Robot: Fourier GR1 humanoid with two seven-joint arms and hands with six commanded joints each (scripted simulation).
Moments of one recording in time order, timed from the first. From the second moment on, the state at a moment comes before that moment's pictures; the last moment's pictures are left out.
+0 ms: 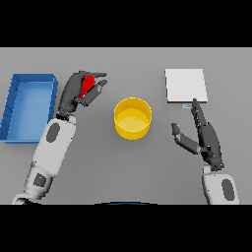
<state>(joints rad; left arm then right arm) -0.55 0.07 -0.09 -1.14 -0.32 0.12 -0.02 0.04 -0.08 0.08 -1.64 0.15 0.01 -0.07</state>
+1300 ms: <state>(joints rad) -1.06 0.33 -0.81 -0.96 -0.83 -0.41 0.16 0.05 -0.04 0.06 -1.65 0.09 0.02 -0.02</state>
